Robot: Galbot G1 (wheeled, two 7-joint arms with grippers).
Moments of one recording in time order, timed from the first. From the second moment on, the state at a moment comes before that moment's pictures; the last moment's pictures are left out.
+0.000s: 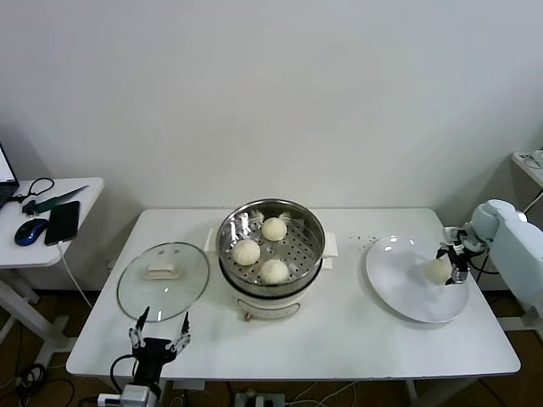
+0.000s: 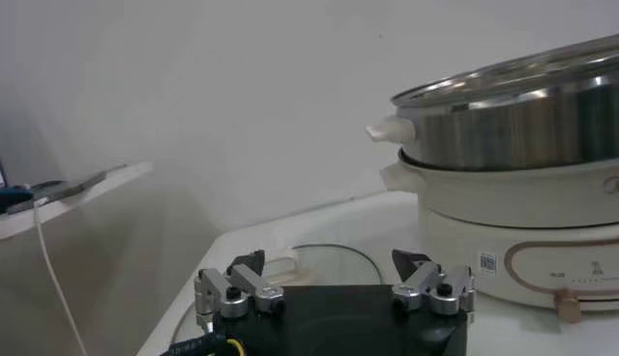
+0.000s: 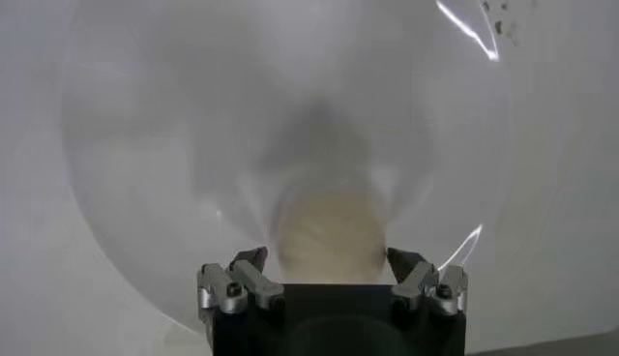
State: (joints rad) left arm 1.68 -1.50 -0.62 -1.96 0.15 -0.03 0.00; right arm -0.05 0.87 -0.44 0.51 -0.46 0.18 -1.13
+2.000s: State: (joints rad) left arm 1.67 -1.51 -0.51 -2.01 0.21 -0.01 -0.02; right arm 0.68 0.97 -1.36 1.10 0.60 -0.25 -1.02
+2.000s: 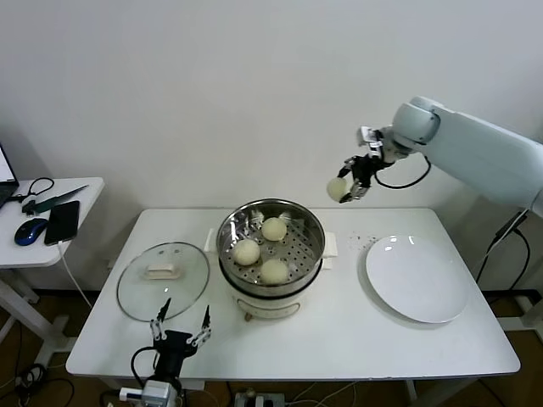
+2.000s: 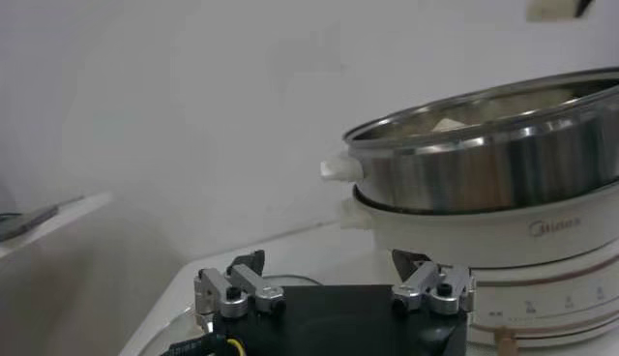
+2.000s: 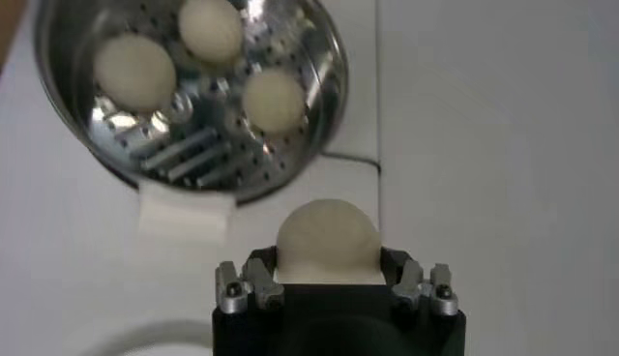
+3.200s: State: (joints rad) left arm 1.67 -1.49 -0.55 -1.99 0.17 -0.01 -0.03; right arm 0.64 1.23 -1.64 1.10 0.76 -0.32 -0.94
